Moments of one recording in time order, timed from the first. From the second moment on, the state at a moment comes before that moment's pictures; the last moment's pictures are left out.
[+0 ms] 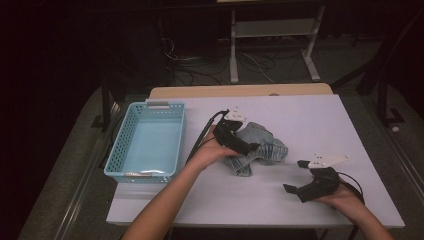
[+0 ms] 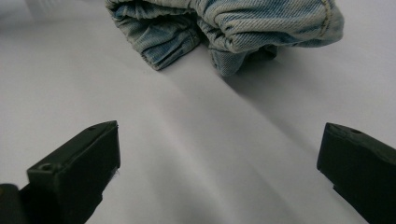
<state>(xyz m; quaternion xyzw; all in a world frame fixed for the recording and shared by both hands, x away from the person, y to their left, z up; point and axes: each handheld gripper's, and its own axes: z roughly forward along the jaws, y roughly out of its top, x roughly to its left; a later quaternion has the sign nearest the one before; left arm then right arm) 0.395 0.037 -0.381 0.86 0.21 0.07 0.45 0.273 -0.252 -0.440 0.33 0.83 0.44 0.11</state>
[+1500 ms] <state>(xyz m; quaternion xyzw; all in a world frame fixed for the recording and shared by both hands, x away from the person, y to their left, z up) 0.336 0.095 -0.403 0.85 0.25 0.09 0.45 0.275 -0.249 -0.441 0.32 0.83 0.43 0.11</state>
